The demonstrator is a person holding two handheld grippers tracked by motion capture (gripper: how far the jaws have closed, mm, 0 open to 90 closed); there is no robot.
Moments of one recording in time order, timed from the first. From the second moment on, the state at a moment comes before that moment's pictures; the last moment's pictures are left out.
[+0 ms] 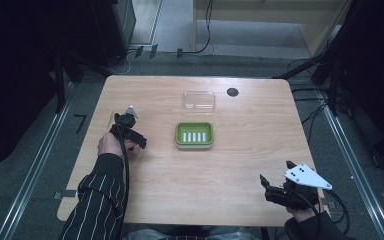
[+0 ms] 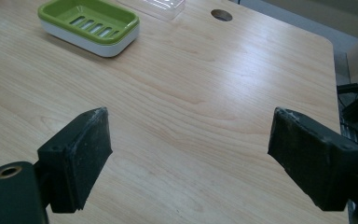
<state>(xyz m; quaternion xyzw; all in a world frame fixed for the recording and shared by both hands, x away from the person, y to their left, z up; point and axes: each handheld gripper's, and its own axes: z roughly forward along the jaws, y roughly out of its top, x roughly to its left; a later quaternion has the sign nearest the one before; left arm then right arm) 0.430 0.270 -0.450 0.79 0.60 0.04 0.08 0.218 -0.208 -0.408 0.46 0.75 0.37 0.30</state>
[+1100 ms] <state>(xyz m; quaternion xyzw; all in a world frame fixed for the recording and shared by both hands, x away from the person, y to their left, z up) 0.428 0.266 -0.450 0.79 0.60 0.08 0.07 0.218 -0.209 -0.408 0.46 0.75 0.37 0.30</state>
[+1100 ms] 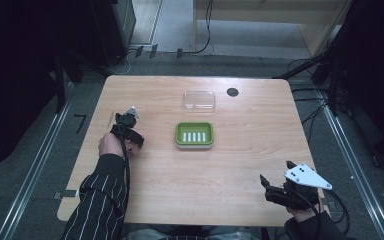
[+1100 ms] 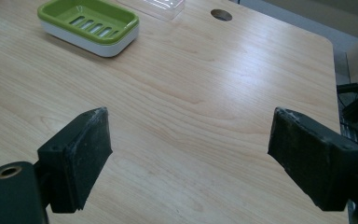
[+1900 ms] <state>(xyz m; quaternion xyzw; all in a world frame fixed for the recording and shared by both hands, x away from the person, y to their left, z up) 0.425 0.262 -0.442 0.82 0.56 0.08 0.07 0.217 -0.209 -0.408 0.46 0.75 0.37 0.30</state>
